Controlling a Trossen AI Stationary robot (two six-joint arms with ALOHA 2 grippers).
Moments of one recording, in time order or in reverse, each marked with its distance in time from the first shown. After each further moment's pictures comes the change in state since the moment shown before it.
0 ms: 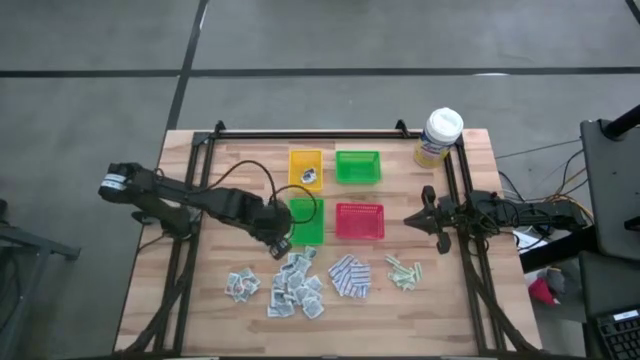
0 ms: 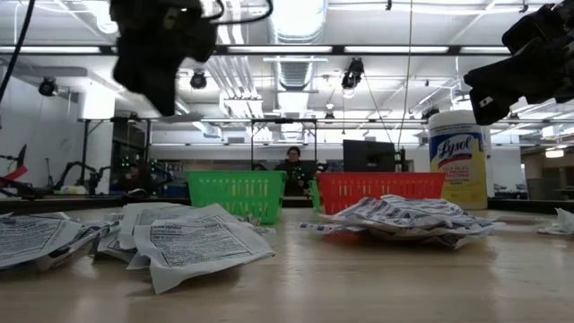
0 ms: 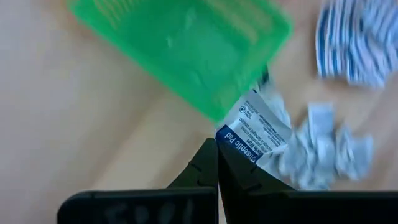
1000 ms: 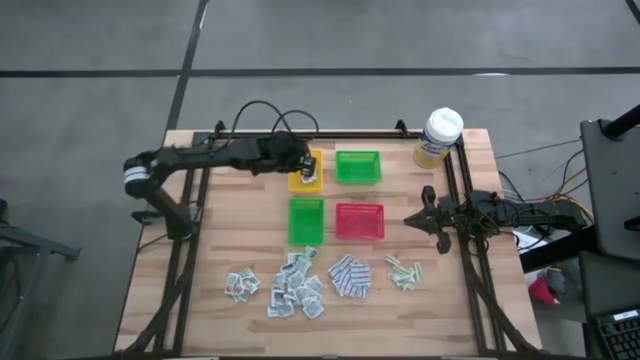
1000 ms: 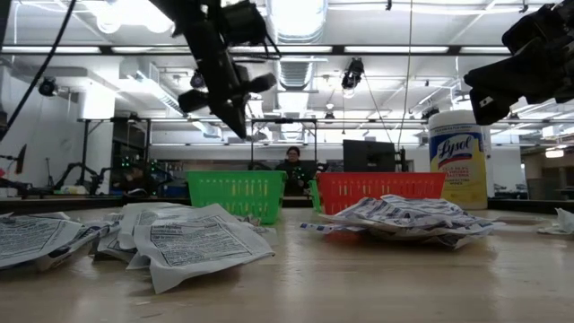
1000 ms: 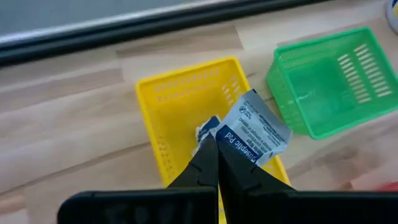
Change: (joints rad) left arm 0.504 0.180 0.151 0.216 -0.223 -0.024; right arm 0.000 0.000 0.000 0.000 0.000 0.000
